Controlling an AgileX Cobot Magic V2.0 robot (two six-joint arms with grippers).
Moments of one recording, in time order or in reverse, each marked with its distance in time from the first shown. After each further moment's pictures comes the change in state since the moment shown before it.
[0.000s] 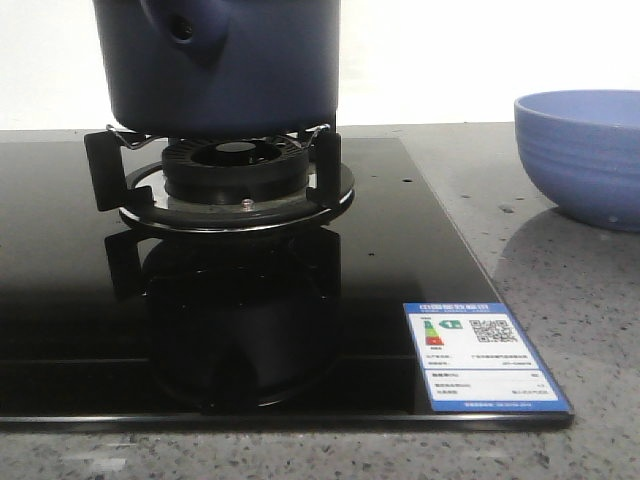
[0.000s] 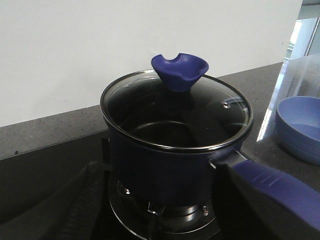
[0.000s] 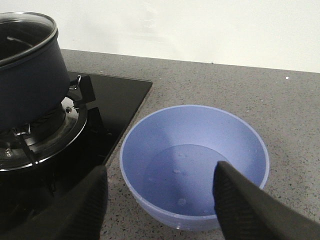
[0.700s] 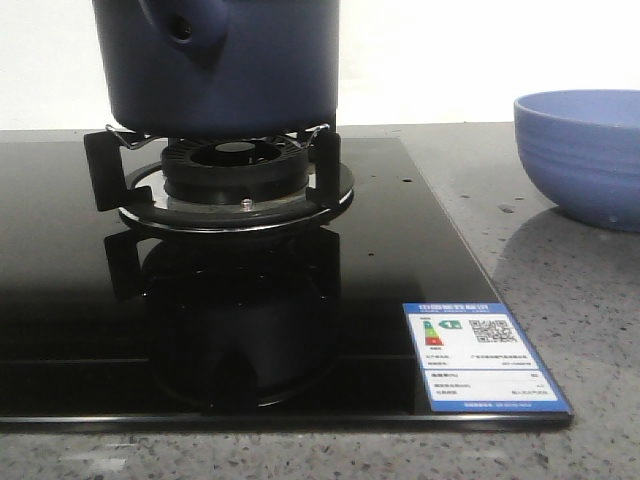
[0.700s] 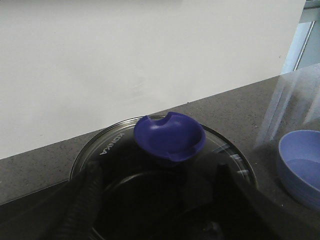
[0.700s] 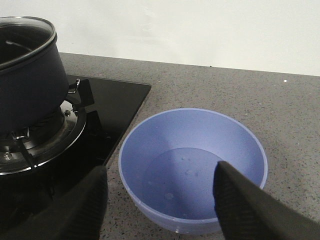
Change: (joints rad) left arm -0.045 0.328 -0.292 -0.020 -0.027 0.014; right arm 0.000 0.000 0.000 0.000 -0.008 0.000
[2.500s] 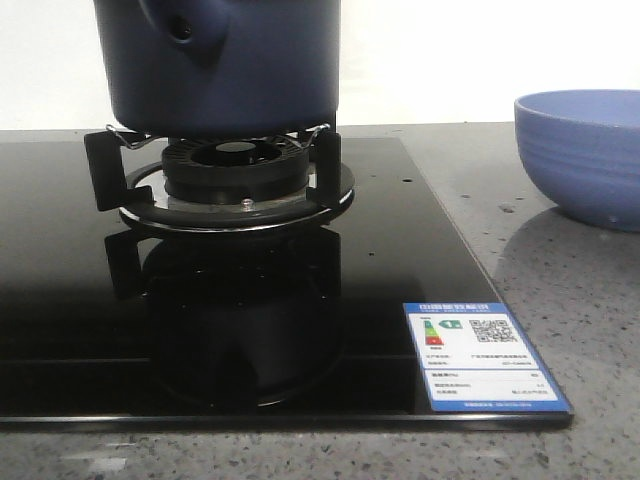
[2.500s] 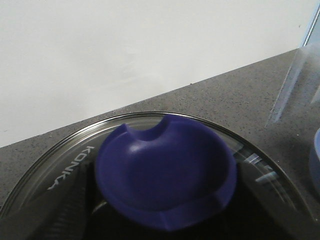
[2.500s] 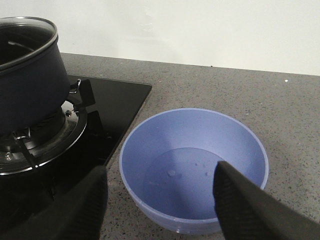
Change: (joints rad) left arm -0.060 0.334 -0.125 -0.039 -0.132 0.048; right arm 0.000 0.000 0.000 0.002 0.000 0.000
